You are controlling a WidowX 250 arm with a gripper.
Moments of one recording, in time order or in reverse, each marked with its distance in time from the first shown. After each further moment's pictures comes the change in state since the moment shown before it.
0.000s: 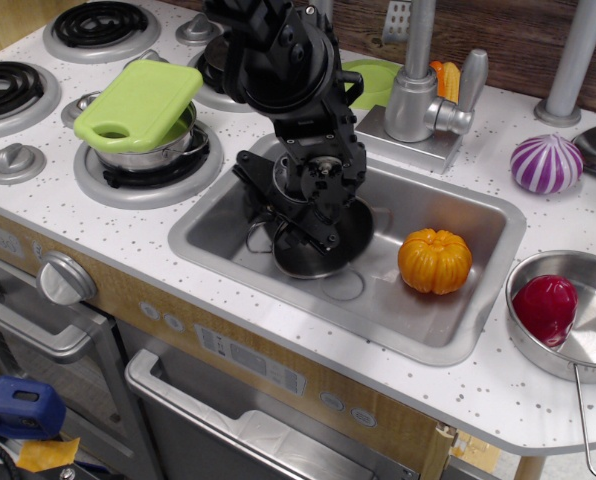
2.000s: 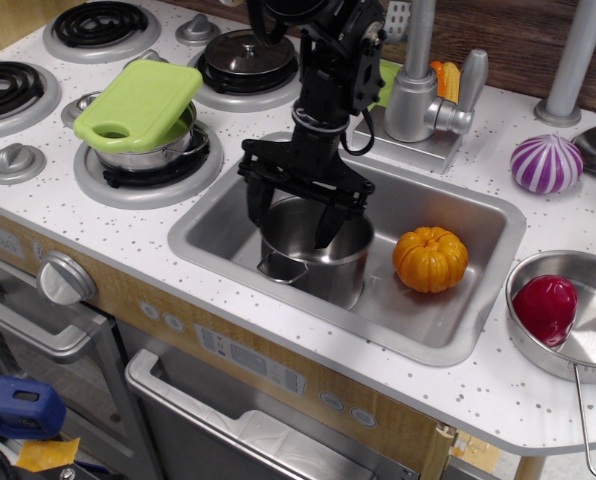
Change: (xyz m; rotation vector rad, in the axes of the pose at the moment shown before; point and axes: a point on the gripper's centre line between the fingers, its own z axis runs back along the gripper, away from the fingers) arm -0.003 0.005 0.028 -0.209 0.409 0.355
